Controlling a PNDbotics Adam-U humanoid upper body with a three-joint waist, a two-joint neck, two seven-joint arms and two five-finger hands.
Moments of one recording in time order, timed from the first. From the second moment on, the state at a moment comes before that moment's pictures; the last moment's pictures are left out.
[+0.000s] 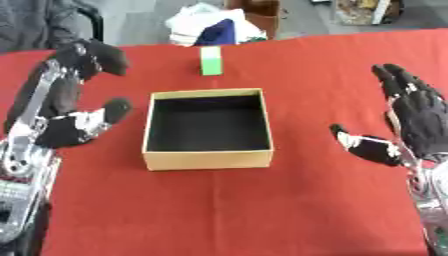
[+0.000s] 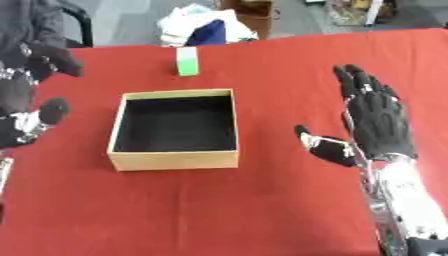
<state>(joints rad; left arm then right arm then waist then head) -0.48 0.33 0.03 -1.94 -0.05 -0.17 -0.17 -0.31 -0.22 0.12 -1.82 1.42 0.17 0.13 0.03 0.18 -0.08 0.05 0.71</state>
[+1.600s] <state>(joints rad) -1.20 0.56 0.10 -0.60 -0.07 -0.06 0.08 -0.29 -0.22 0.14 -1.82 1.38 0.15 0.12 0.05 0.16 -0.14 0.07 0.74</state>
